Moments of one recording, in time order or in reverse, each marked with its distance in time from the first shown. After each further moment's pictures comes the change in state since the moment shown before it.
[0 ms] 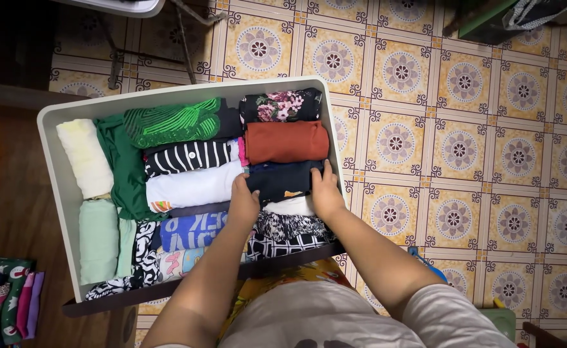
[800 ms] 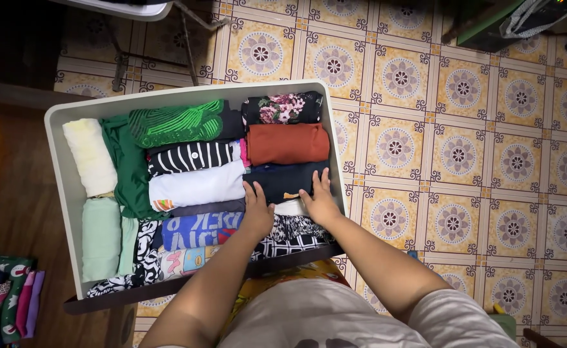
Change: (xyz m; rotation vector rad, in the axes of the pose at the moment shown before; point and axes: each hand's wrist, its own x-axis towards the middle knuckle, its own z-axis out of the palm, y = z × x) left_hand -0.029 -0.002 0.024 0.188 -0.339 -0.074; right_hand -0.008 0.002 0.020 0.429 -0.100 0.133
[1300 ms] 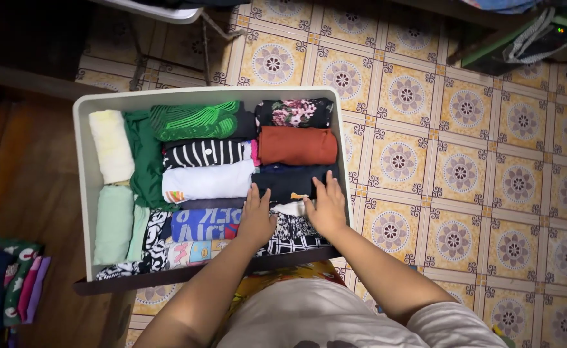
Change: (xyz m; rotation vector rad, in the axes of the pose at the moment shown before) left_hand -0.046 0.029 -0.049 0.229 0.021 0.084; right_hand -0.052 -0.047 -0.019 -0.323 0.238 -0.219
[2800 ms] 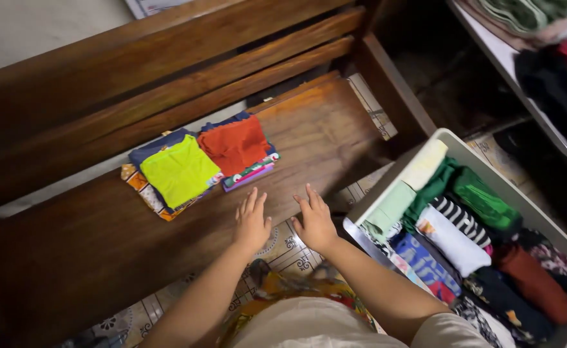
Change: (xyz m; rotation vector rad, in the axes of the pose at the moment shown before) left_hand -0.430 -0.417 -0.173 -0.222 0.714 -0.634; right_hand -0.220 -0.532 0.262 -0.073 -0.336 -1.160
